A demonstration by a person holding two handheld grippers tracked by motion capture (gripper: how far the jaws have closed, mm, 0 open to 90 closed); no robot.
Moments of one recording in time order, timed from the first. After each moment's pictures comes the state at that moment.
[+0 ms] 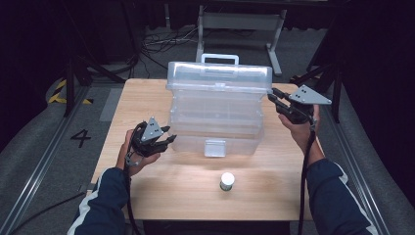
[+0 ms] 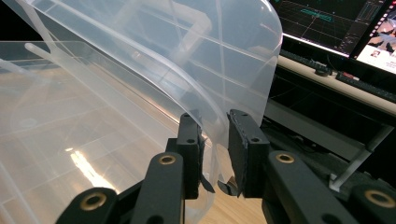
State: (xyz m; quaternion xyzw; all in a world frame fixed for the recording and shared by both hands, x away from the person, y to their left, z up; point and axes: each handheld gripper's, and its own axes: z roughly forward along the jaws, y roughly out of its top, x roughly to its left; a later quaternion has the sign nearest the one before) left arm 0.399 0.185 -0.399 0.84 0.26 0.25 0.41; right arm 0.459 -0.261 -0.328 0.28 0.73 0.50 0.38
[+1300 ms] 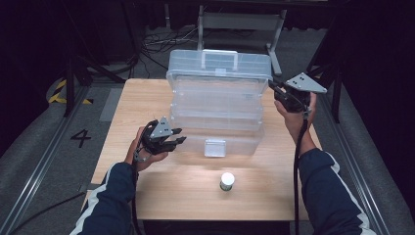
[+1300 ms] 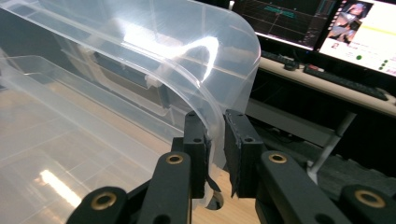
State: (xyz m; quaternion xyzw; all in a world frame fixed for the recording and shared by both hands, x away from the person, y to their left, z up) left arm 0.416 0.168 -0.407 0.86 0.21 0.20 0.42; right arm 0.479 -0.247 -0.311 0.34 0.69 0.49 0.41
